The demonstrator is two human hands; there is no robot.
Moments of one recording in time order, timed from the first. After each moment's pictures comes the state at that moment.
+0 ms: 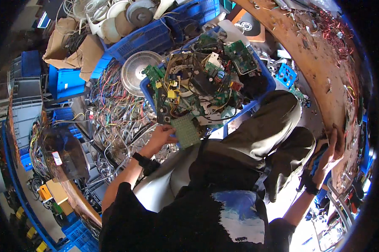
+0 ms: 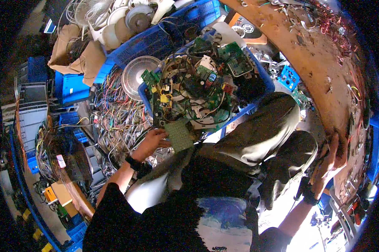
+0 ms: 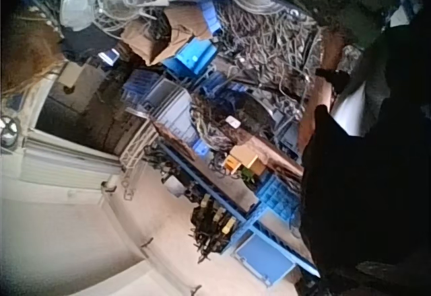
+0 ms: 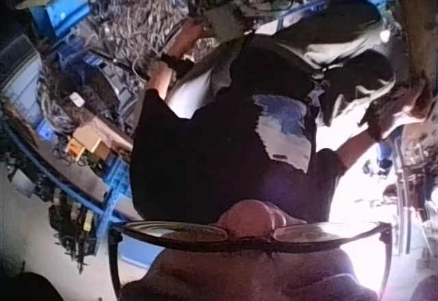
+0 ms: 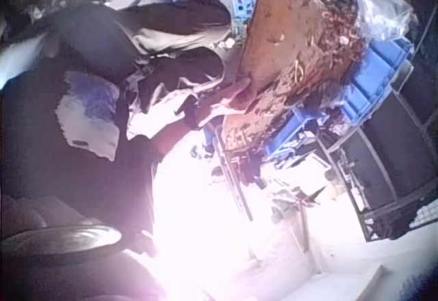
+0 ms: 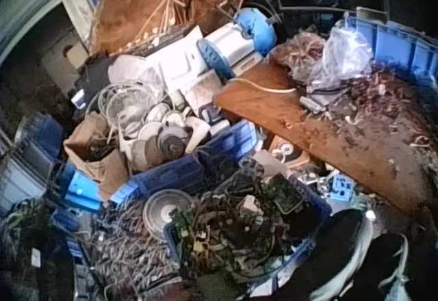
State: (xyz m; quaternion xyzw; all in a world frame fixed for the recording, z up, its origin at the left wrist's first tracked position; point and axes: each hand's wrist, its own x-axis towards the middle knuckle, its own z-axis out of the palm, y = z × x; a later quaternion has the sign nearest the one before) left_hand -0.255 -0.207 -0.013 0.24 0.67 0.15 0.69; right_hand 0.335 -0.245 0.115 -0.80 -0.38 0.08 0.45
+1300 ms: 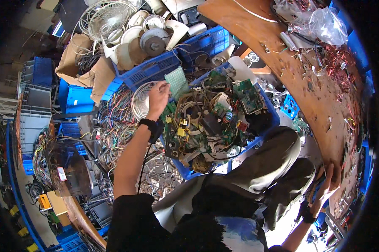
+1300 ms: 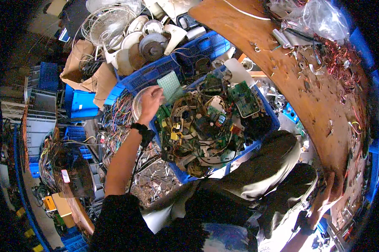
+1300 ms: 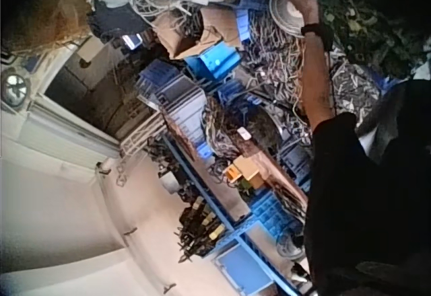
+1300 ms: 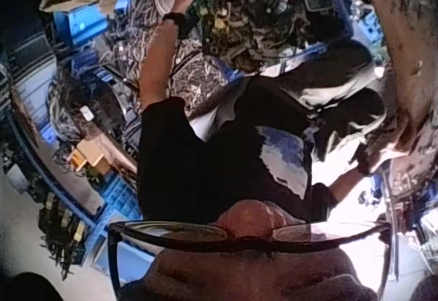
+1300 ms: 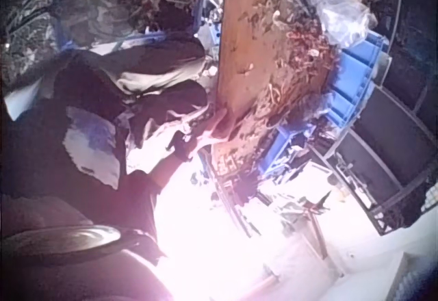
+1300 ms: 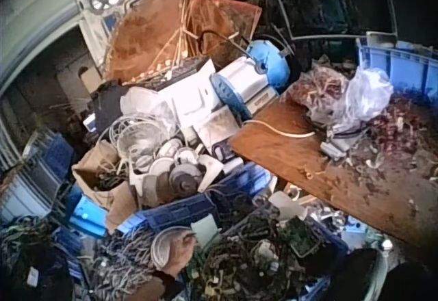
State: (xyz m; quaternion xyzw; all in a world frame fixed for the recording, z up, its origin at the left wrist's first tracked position) left_hand -0.252 0.068 -0.014 0.54 0.66 0.40 0.35; right_hand 0.347 -0.251 0.108 -0.80 -0.36 0.10 0.47
